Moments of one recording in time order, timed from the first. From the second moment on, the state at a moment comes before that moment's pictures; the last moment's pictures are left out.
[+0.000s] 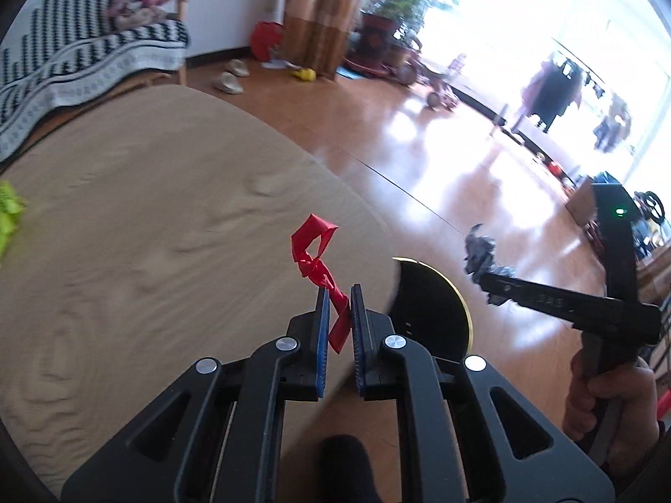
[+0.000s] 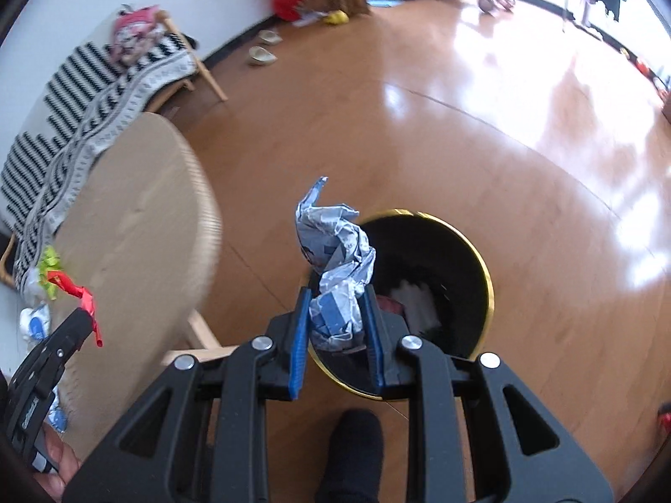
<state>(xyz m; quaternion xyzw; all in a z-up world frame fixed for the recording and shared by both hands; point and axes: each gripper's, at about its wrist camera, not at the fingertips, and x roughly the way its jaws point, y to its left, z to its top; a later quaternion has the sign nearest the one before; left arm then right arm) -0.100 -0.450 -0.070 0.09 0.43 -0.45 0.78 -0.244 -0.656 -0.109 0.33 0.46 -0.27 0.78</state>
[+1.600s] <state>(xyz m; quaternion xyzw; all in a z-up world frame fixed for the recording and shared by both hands) -0.115 -0.507 -0.082 0.09 0.44 -0.50 0.74 -0.266 -0.678 -0.083 0.38 0.39 -0.31 0.78</state>
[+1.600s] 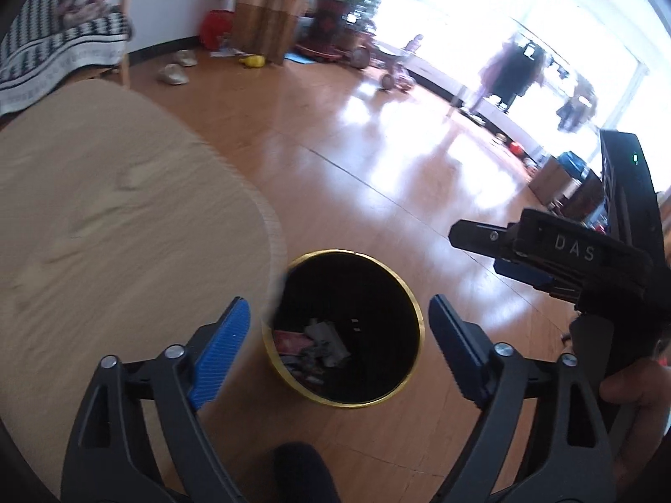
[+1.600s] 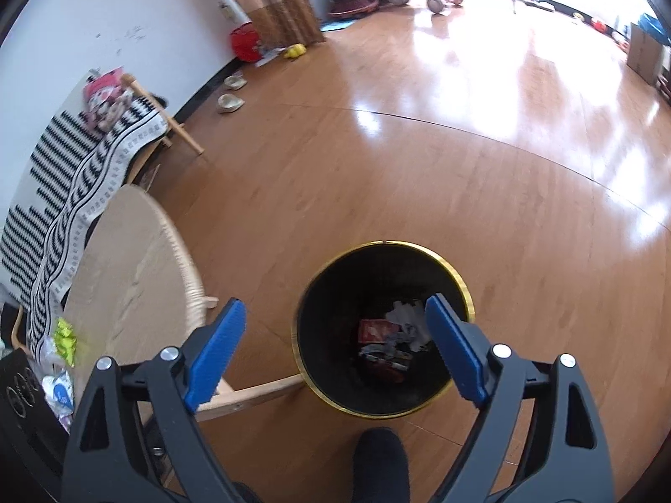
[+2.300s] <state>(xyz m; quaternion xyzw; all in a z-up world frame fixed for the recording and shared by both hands) 0.025 -0.129 -0.001 0.05 0.40 -0.19 0.90 -0.047 -0.390 -0.025 0.19 0.46 -0.07 0.86</state>
